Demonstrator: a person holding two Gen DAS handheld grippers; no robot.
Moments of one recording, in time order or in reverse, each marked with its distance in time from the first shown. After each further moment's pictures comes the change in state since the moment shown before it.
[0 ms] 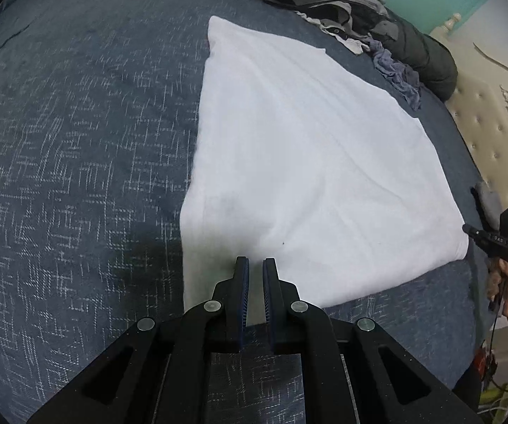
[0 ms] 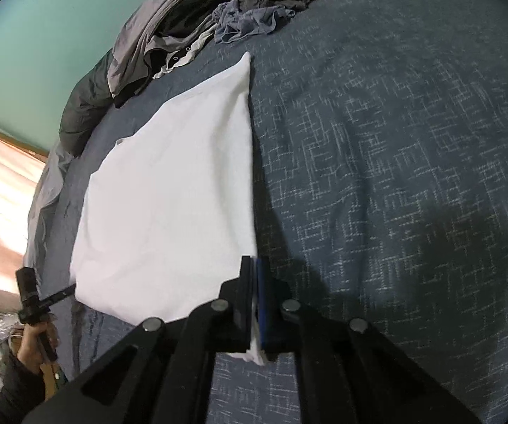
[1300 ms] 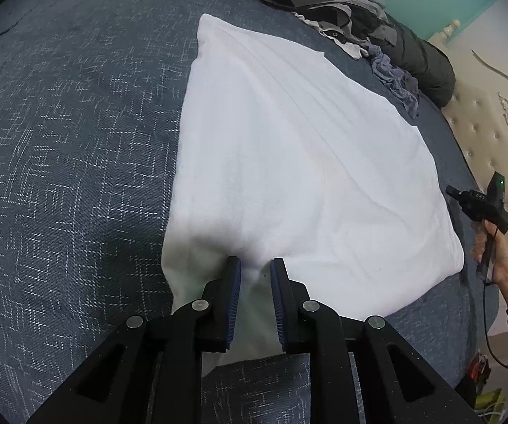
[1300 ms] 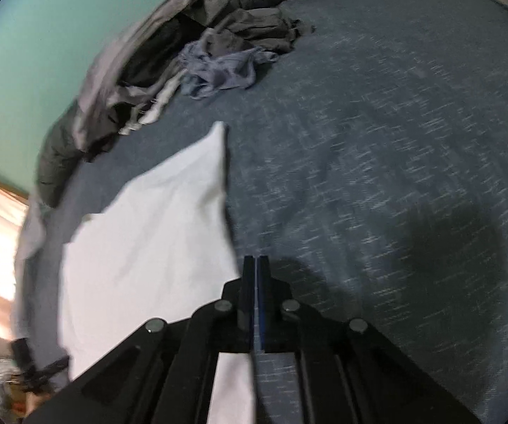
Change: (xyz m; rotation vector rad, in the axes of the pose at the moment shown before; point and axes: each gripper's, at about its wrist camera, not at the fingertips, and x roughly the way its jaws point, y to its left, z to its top) left arm 0.027 0.008 0.010 -0.014 -0.022 -0.043; right arm 0.026 -0.013 0.085 0.087 -0.131 -0.059
